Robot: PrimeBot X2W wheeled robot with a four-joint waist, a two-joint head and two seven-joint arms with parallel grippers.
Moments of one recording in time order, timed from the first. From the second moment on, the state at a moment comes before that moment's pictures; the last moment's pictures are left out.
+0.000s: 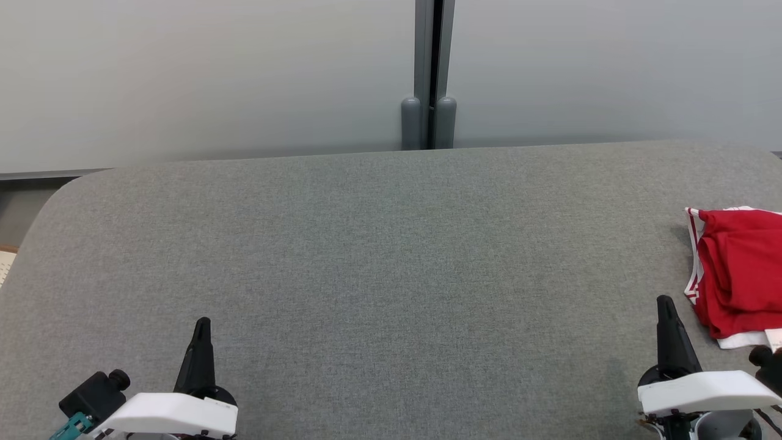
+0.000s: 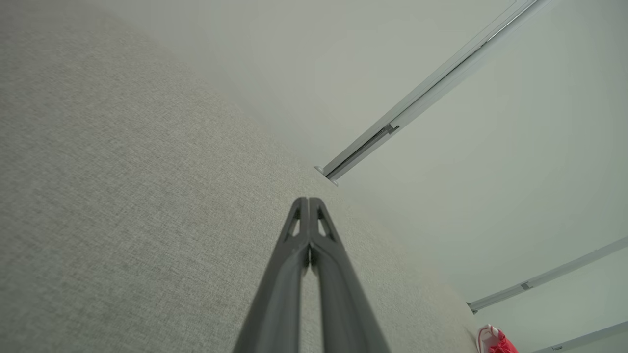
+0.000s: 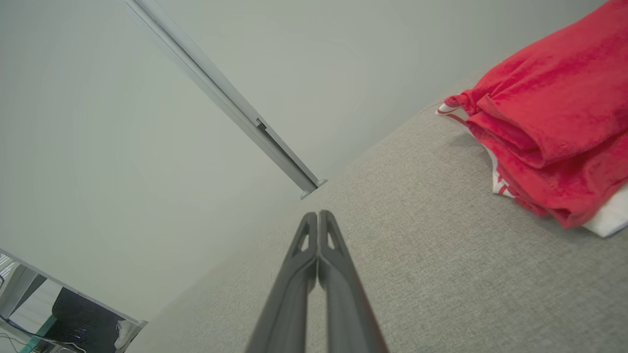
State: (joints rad) left arm -0.01 0.05 -0.05 0.24 -0.88 -0.04 -0.11; right arm -0.06 -0.05 -0.02 0.28 0.73 0.13 -0.10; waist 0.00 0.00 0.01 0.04
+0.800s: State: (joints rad) left arm -0.03 0.05 0.00 0.24 -1.13 -0.07 -0.04; right arm -0.07 -0.05 -0.05 0.27 1.02 0.13 -0.03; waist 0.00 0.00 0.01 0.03
